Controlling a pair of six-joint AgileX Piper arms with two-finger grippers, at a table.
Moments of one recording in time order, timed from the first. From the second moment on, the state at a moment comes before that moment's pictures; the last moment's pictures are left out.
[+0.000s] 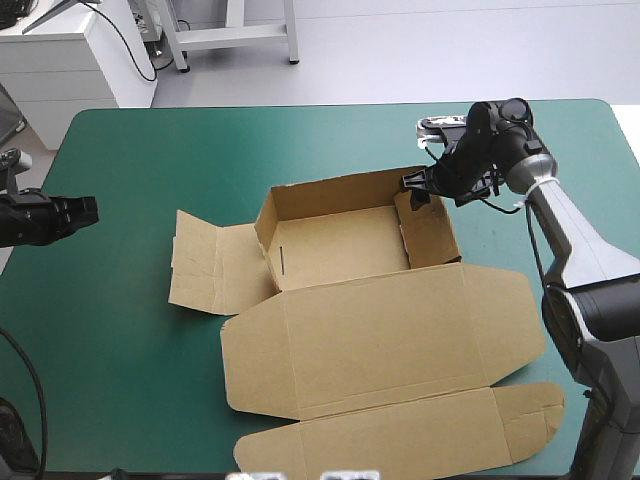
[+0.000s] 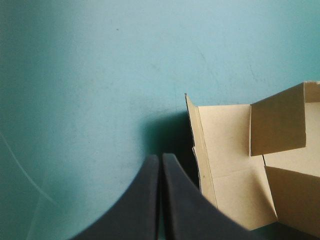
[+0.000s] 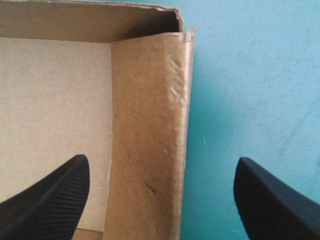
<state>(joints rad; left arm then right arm) 0.53 1.44 -1.28 -0.76 1.11 0.62 0.21 1.95 -1.87 0.16 1.24 0.00</state>
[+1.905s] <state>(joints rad) 0.51 1.44 -1.28 -0.76 1.15 0.63 0.21 1.92 -1.78 0.15 1.22 -0.21</state>
